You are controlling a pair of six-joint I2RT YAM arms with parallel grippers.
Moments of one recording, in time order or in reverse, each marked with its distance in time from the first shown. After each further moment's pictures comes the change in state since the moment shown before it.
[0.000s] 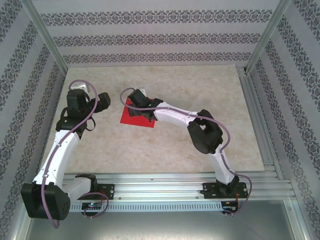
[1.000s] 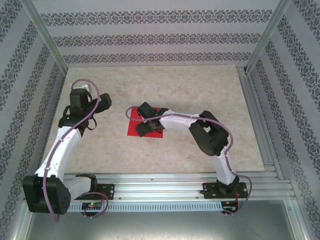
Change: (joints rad) left arm 0.000 0.058 0.000 -0.003 -0.008 -0.005; right arm 0.002 -0.148 -0.395 -0.006 -0.273 -0.226
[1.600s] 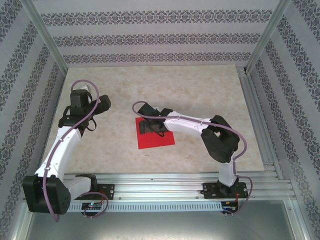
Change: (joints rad) left arm 0.000 0.000 0.000 -0.045 -0.031 -0.017; right arm 0.052 -0.109 0.035 -0.161 0.194 0.473
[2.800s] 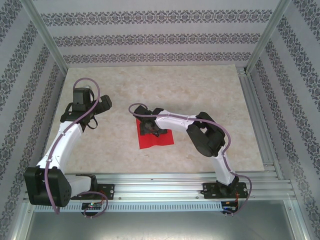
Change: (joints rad) left arm 0.000 0.075 0.035 -0.040 0.005 -0.031; right arm -0.015 0.185 0.116 -0.103 0.026 0.064
